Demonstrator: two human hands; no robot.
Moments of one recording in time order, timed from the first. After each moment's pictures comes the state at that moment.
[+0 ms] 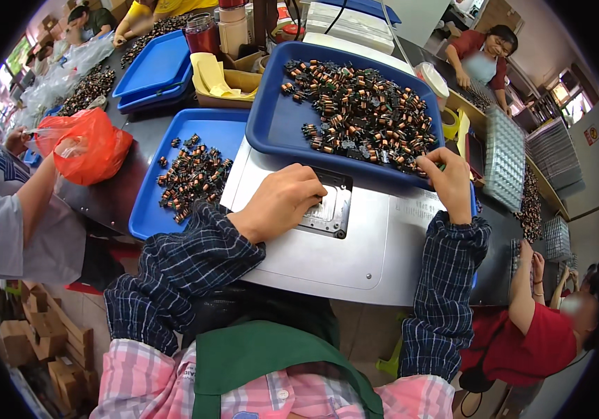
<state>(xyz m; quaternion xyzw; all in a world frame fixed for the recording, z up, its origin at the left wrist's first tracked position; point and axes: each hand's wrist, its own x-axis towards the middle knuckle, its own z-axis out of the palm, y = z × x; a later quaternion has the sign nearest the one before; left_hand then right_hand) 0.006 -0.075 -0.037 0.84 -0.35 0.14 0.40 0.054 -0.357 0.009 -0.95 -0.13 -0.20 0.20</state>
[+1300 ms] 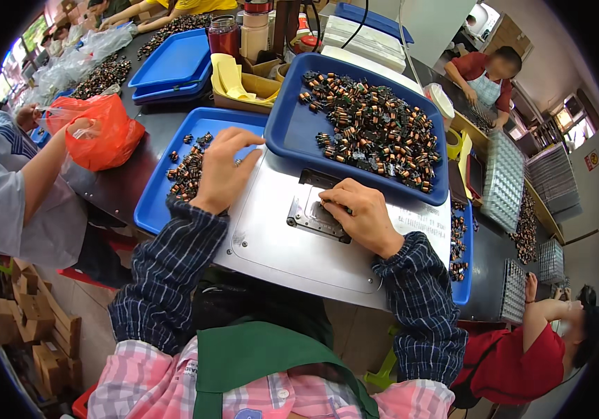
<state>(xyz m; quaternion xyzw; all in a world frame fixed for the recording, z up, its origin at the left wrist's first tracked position) 0.014 -0.010 -0.028 0.87 -0.11 0.29 0.40 0.021 -0.249 -0.027 -0.85 -0.40 -0.10 0.33</state>
